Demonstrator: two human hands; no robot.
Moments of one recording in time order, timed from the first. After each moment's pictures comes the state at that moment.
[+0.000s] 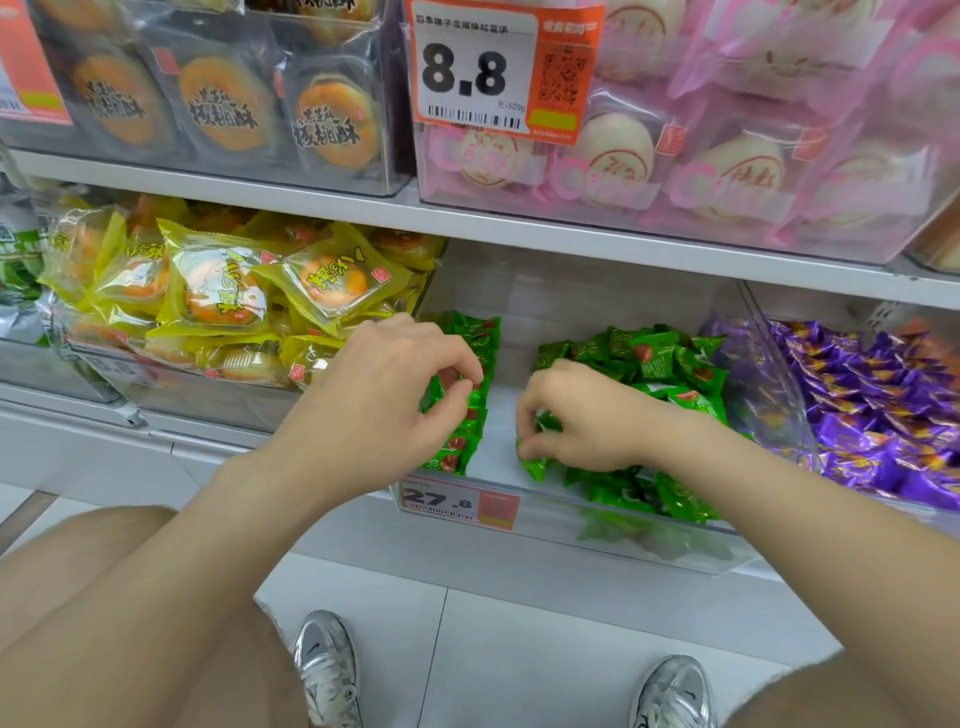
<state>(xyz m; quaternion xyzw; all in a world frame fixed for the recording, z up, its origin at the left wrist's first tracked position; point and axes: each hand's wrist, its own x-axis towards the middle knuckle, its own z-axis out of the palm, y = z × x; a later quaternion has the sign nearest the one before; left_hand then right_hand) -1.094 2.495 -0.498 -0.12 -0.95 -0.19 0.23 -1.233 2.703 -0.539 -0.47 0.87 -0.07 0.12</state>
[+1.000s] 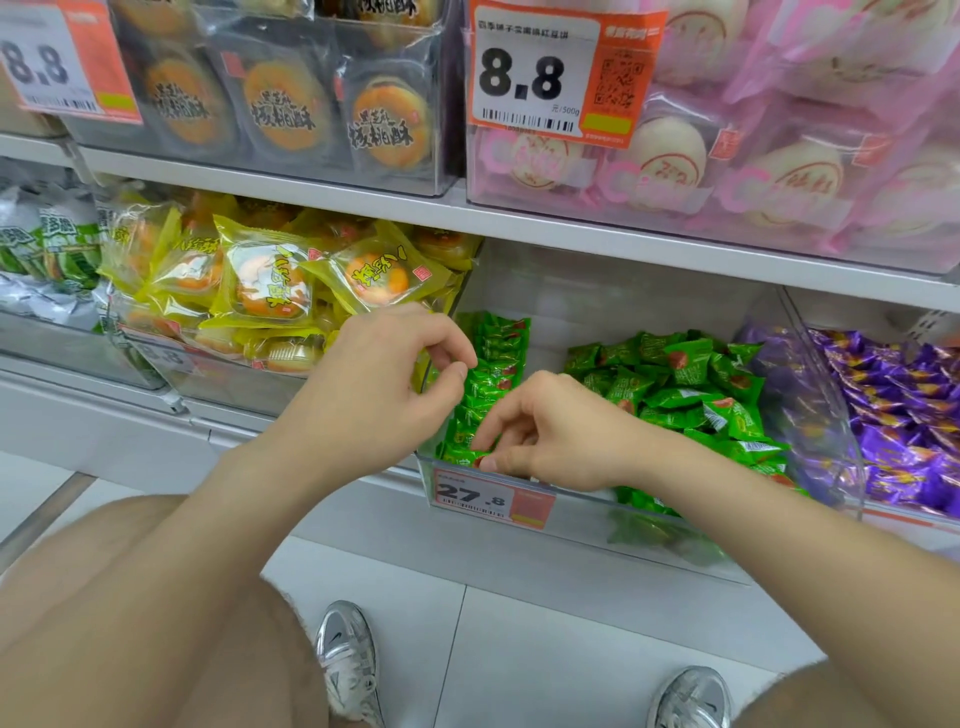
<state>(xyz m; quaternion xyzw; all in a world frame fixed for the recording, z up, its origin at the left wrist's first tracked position) -1.082 2.471 -0.491 -0.04 -0.94 -0.24 0.23 -1.187 2.662 -0.527 -0.43 0.83 -0.28 0.21</state>
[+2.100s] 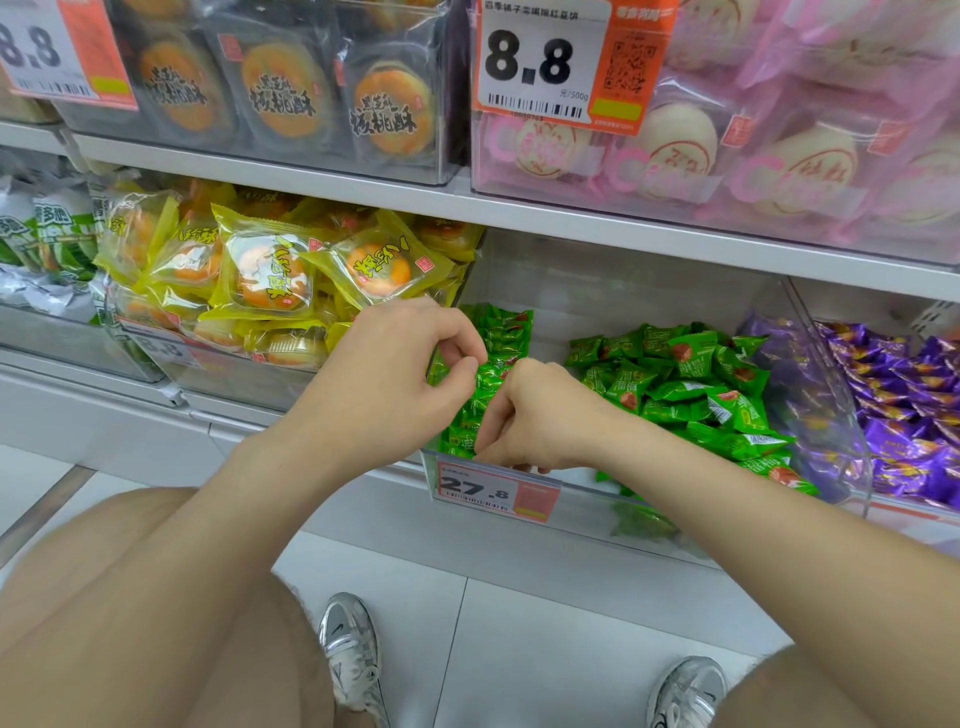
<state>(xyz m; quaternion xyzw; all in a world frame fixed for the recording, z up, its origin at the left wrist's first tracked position) -1.087 2.475 -0.490 -0.04 -0.95 -0.25 0.20 -1.182 2.637 -0.523 -0.33 0.89 -0.23 0.24</state>
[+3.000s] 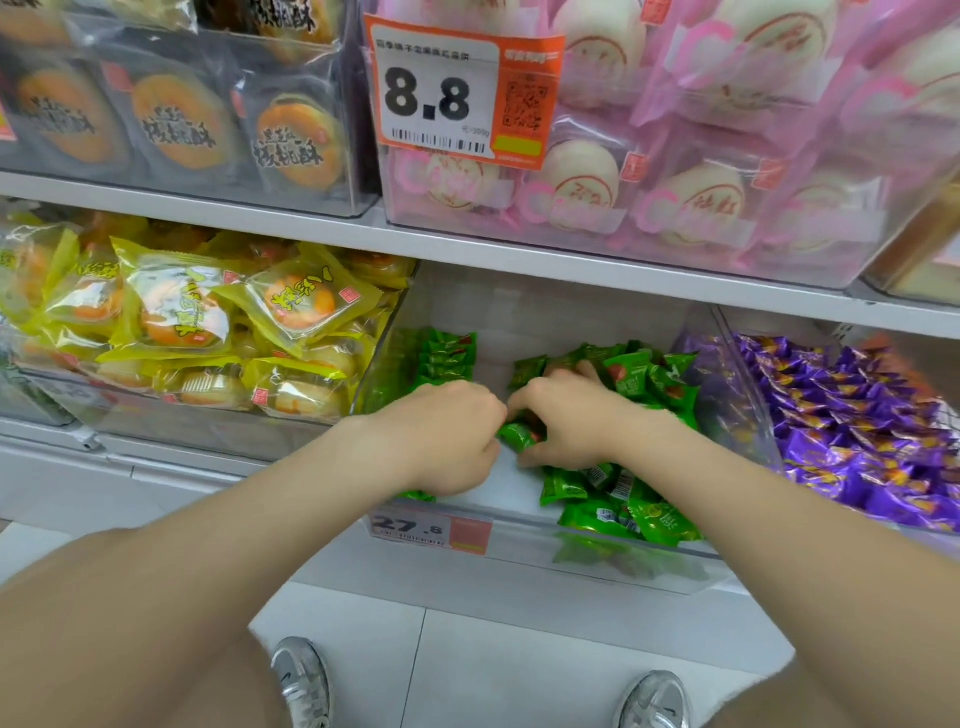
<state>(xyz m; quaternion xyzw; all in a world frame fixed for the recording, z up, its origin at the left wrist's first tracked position) -1.159 2.537 -0.521 -0.13 -0.99 -0.05 -0.09 -1.253 2.703 -0.535 -0.39 0.91 0.07 0.12</state>
